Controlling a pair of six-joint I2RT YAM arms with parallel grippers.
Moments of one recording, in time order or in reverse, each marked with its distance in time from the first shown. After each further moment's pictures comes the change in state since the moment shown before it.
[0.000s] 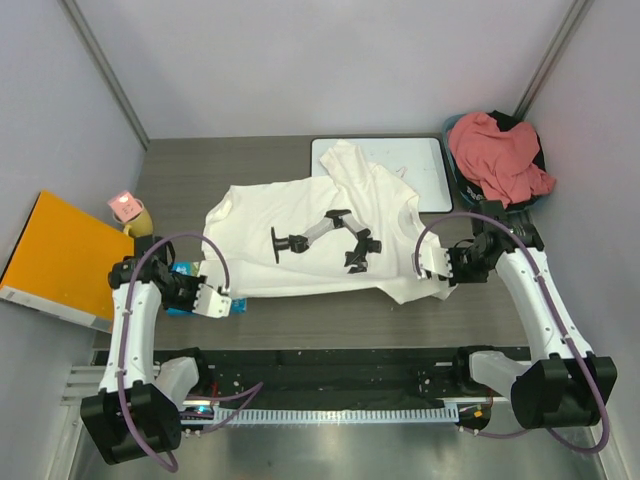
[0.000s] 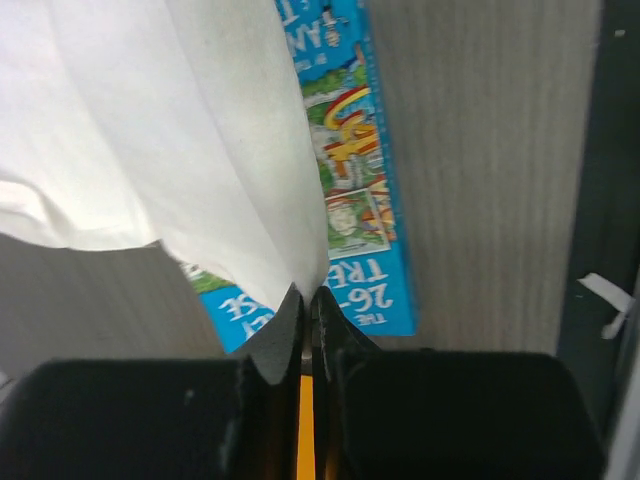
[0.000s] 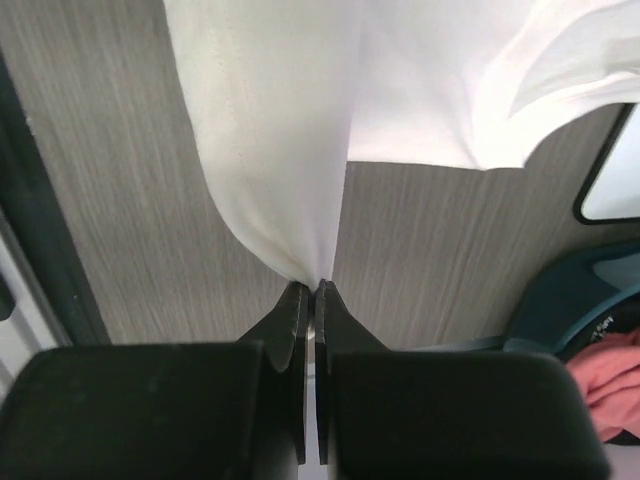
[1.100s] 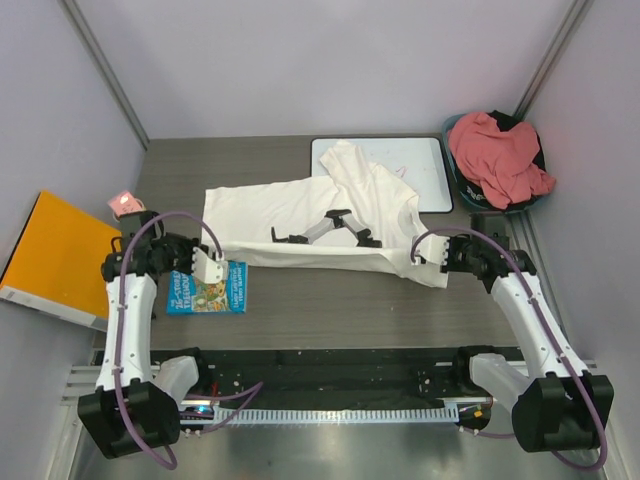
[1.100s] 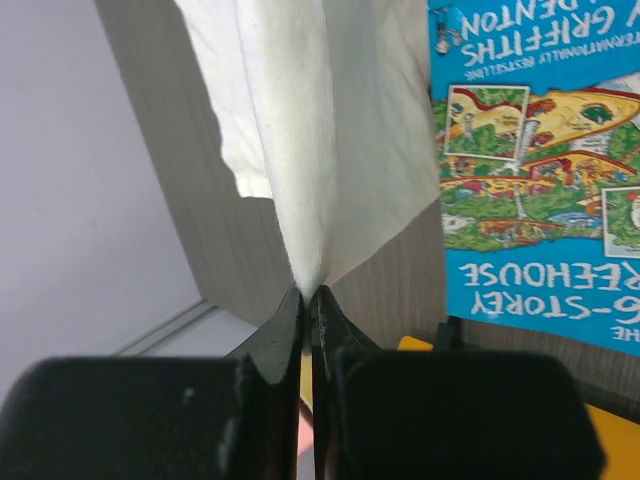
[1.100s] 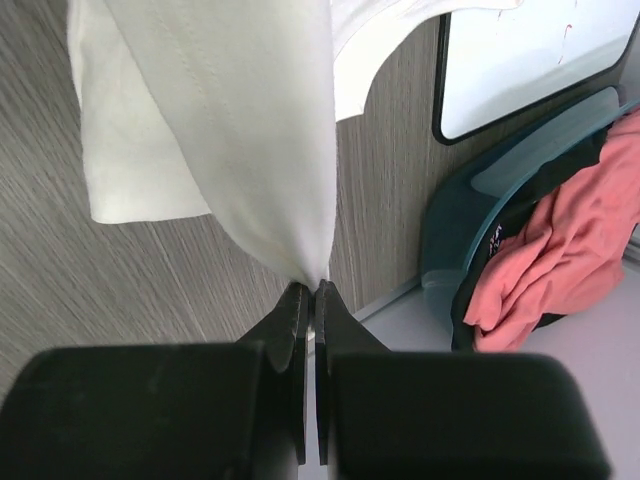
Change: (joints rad) left arm 0.002 0.035 0.078 0.315 0.140 -0.060; right arm -0.001 -0.114 -0.237 0.504 0.098 0.159
